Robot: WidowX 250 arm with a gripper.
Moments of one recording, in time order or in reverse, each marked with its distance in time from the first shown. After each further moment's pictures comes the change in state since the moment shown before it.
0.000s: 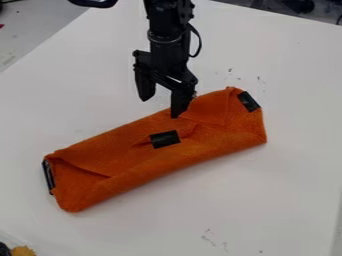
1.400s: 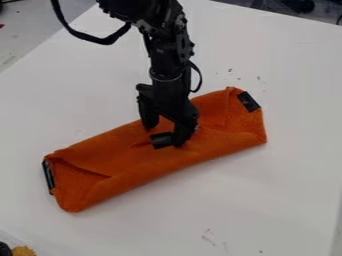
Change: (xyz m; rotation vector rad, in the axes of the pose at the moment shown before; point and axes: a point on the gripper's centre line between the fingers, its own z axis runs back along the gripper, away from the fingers) arm -0.016 -0.019 -0.036 -0.031 -0.019 0.002
